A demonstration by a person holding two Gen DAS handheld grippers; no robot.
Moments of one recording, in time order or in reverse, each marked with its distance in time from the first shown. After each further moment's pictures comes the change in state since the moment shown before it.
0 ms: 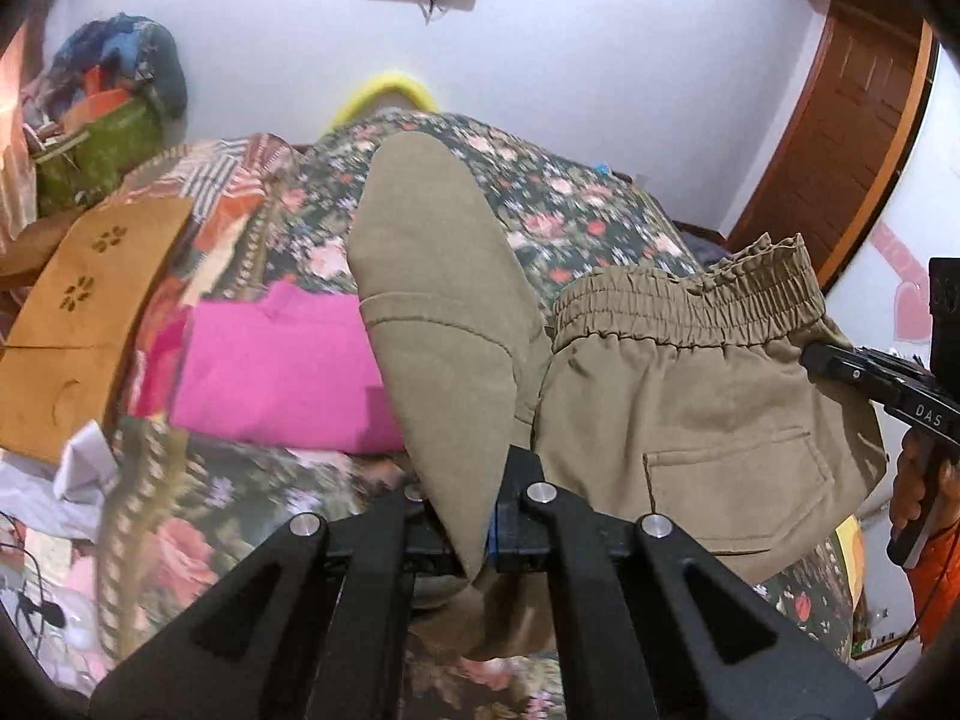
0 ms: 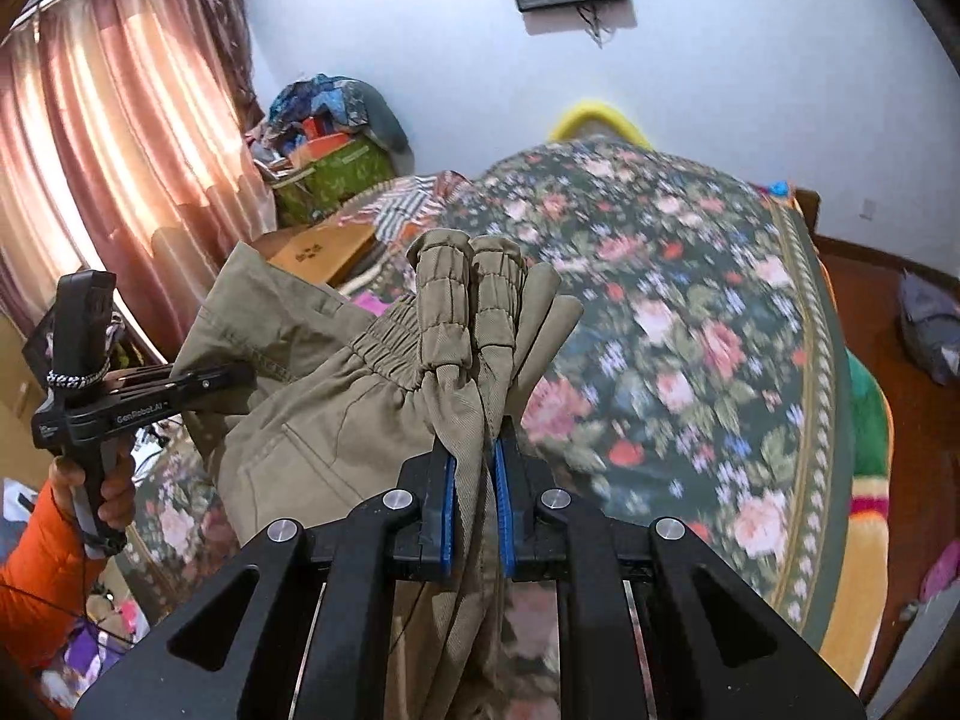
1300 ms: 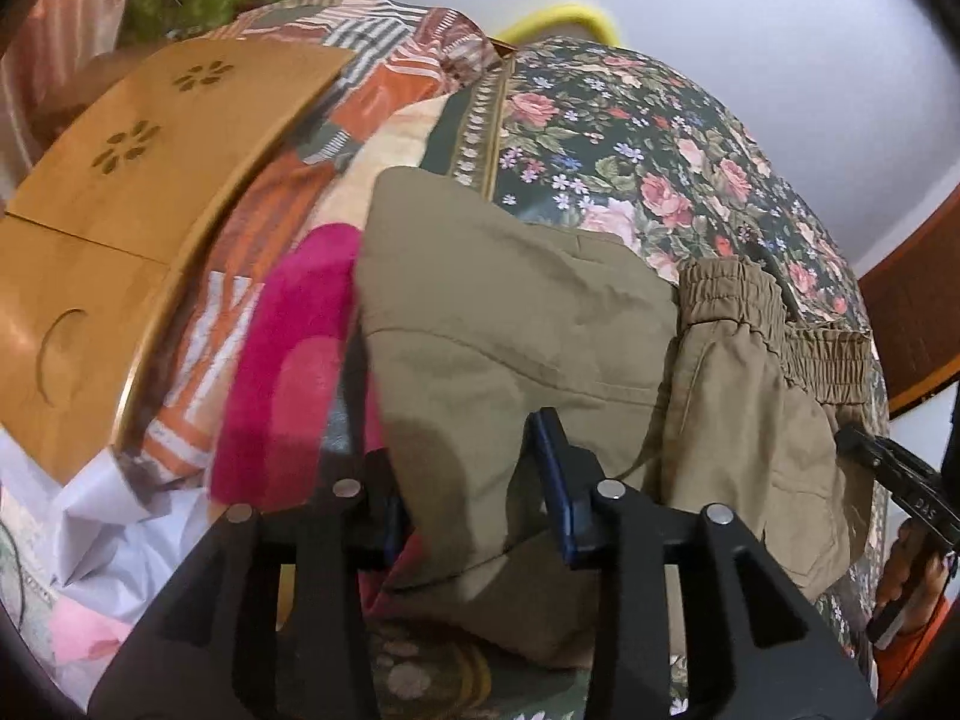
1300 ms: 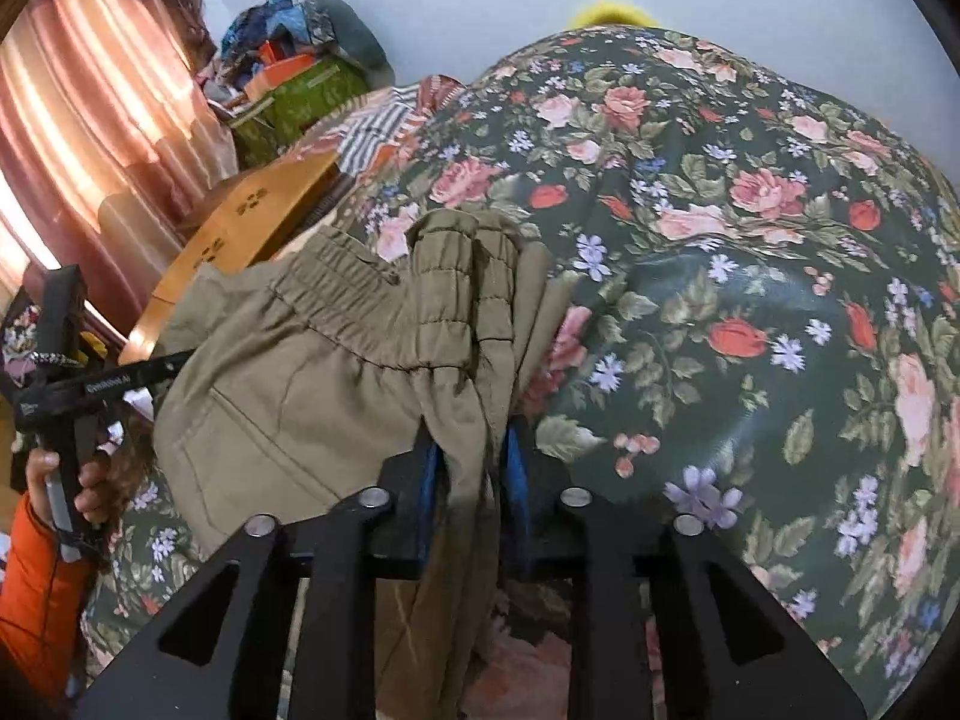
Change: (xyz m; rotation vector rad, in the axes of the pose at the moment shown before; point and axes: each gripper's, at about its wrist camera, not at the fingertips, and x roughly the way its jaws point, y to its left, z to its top) left arm 0.138 0.229 0.023 -0.319 0.179 0.128; right arm 0.235 0.010 0.047 0.040 0.194 -0.024
